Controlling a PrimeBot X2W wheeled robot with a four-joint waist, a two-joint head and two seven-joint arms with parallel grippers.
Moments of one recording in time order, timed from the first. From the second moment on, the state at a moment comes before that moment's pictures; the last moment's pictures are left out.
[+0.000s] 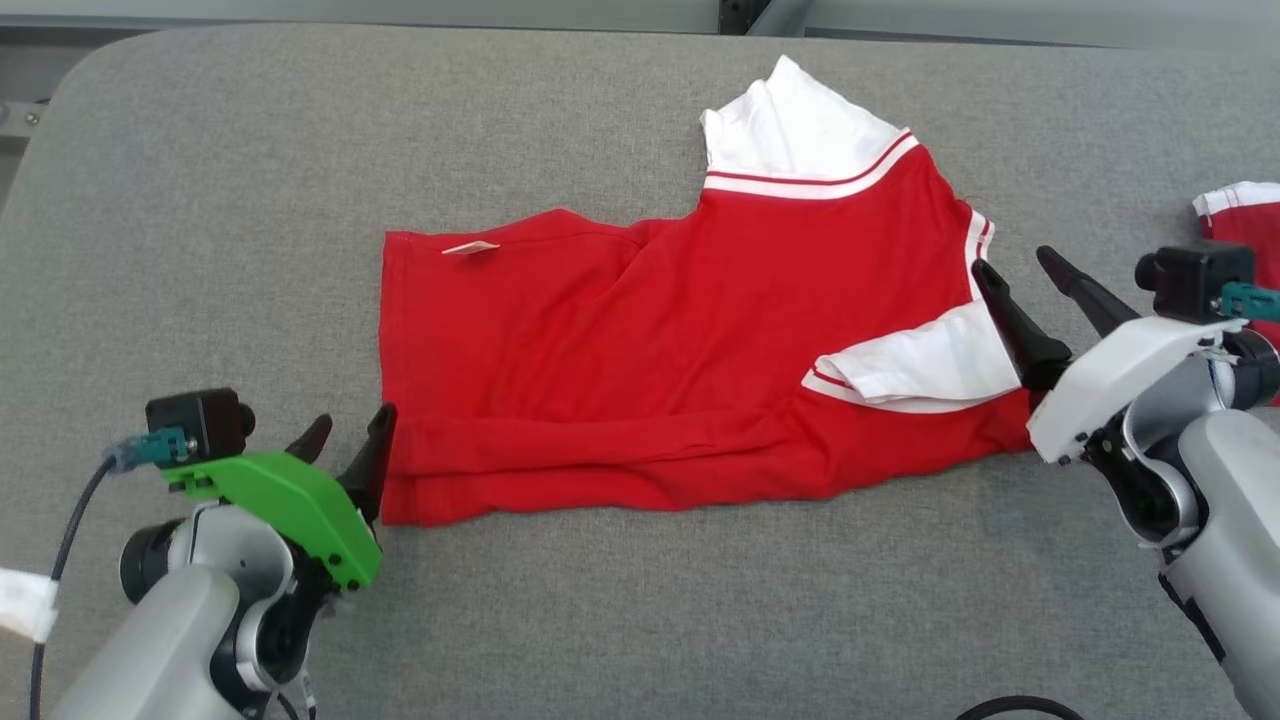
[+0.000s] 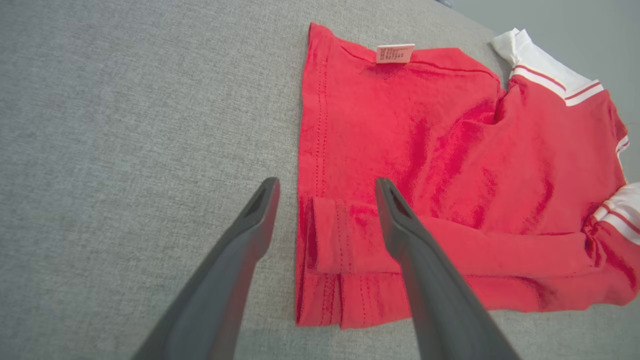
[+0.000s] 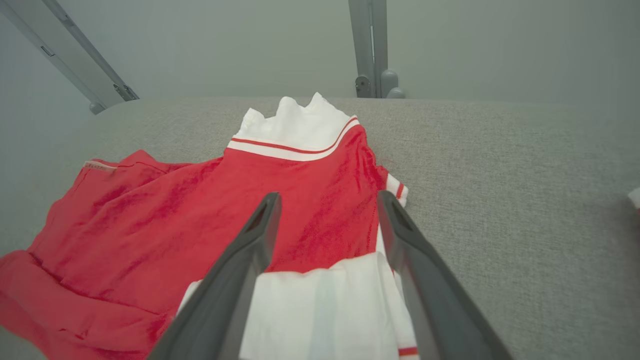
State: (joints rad) left arm -0.41 0.47 -0.58 0.28 -1.05 0.16 0.14; right arm -0.52 -0.45 0.38 0.39 0.70 0.13 0.01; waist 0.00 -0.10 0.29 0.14
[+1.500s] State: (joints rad) left arm -0.28 0.29 -0.49 0.52 -0.74 -0.02 -0.13; right arm -0.42 -0.33 0.24 0.64 0.32 0.13 -0.01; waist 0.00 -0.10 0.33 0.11
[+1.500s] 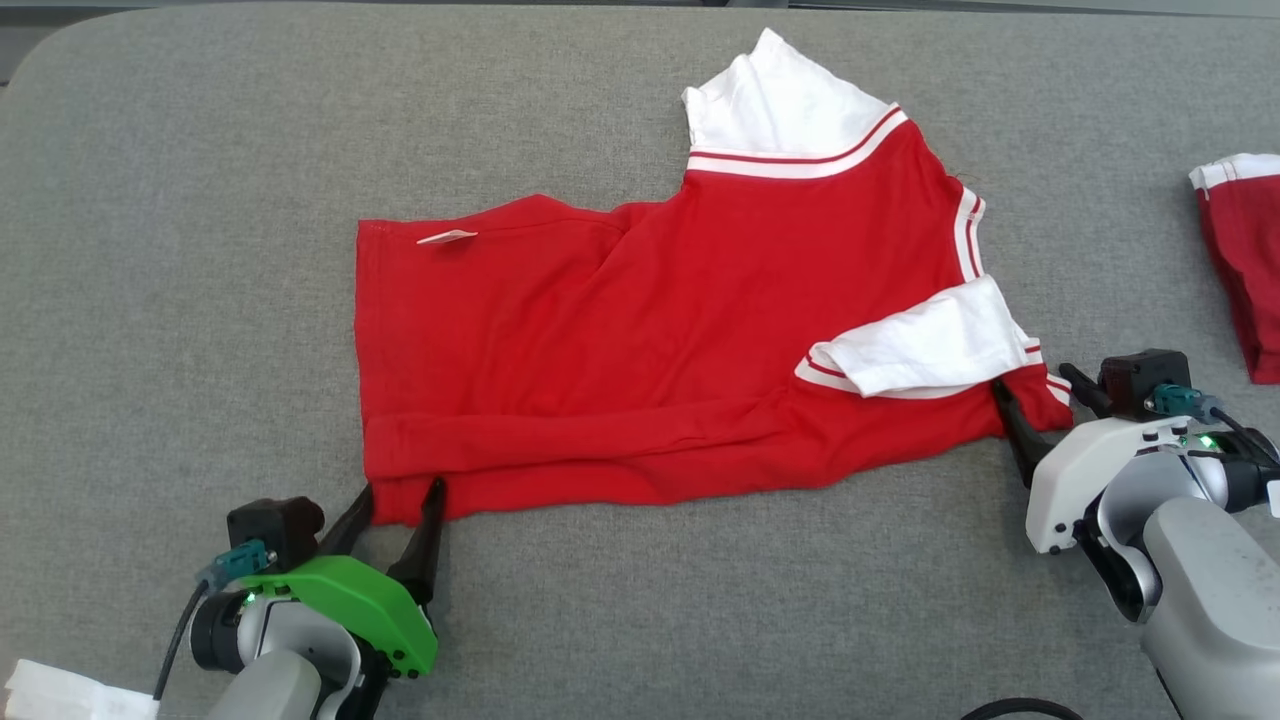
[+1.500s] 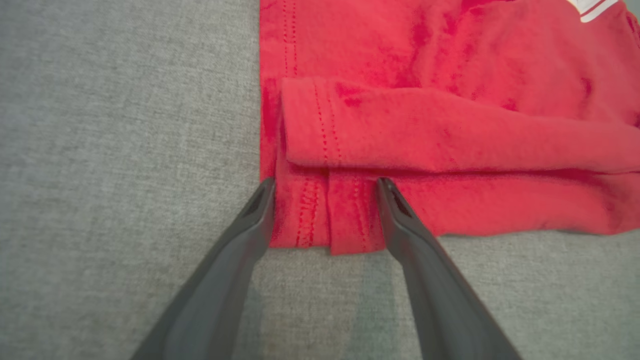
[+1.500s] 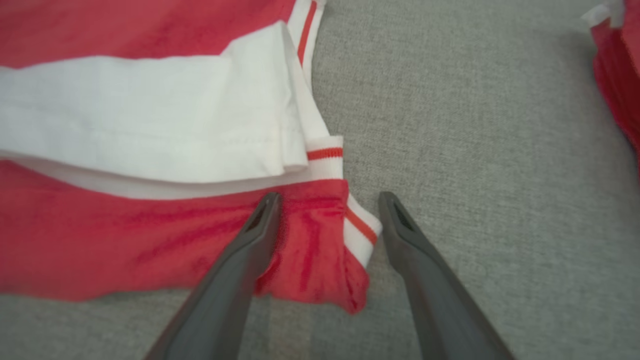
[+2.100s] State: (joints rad) left arm -0.27 0.36 -0.52 0.42 -0.90 -0.11 0.18; right arm -0.43 -0.52 0.43 0.46 0.69 0.13 0.29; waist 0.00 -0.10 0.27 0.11
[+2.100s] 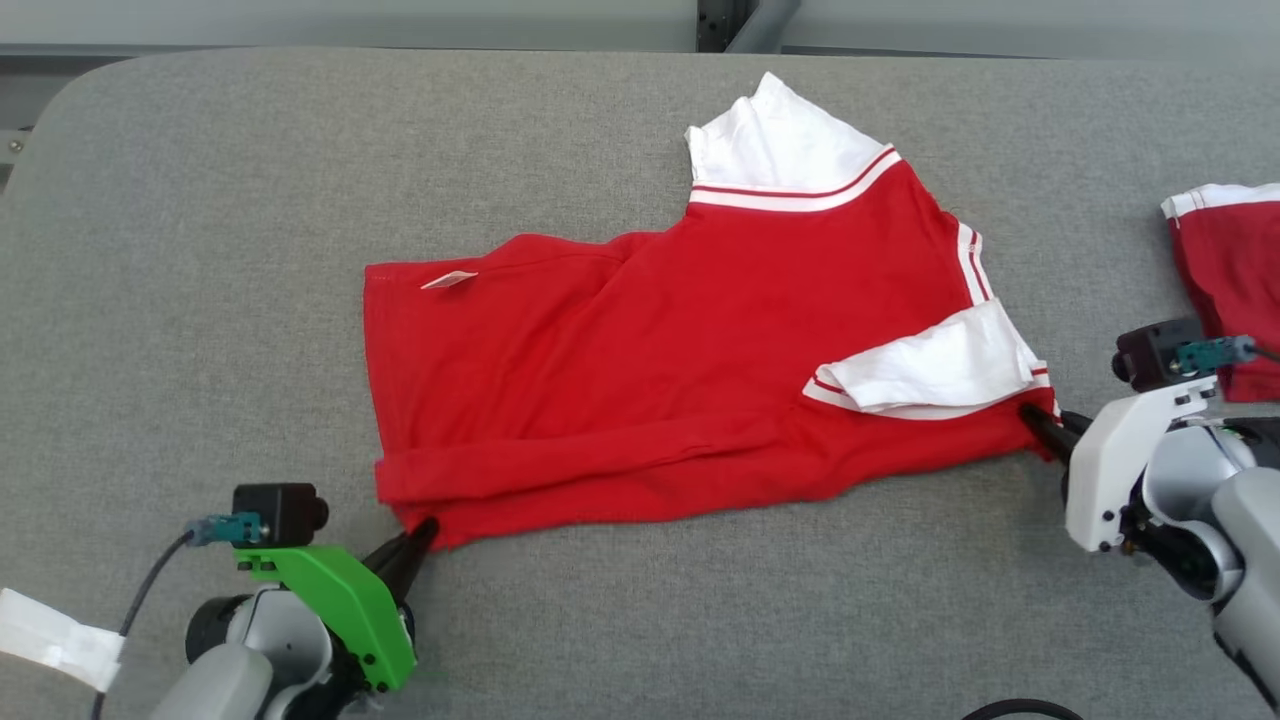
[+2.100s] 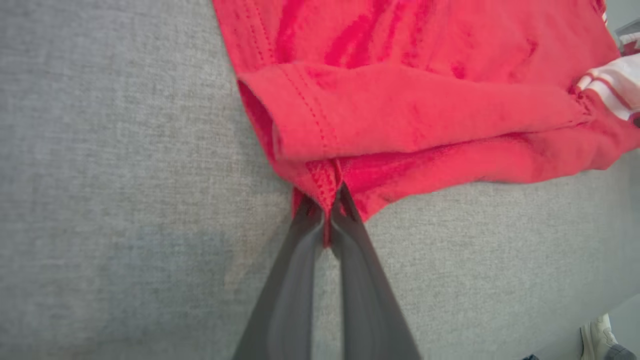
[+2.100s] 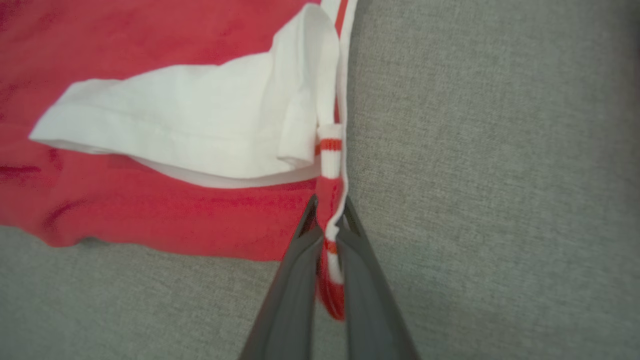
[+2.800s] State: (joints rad) left arm 0.04 0.49 -0.51 0.00 -0.97 0.01 0.25; right arm -0.10 -0.65 0.19 0.13 0.85 0.13 0.65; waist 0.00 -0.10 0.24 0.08
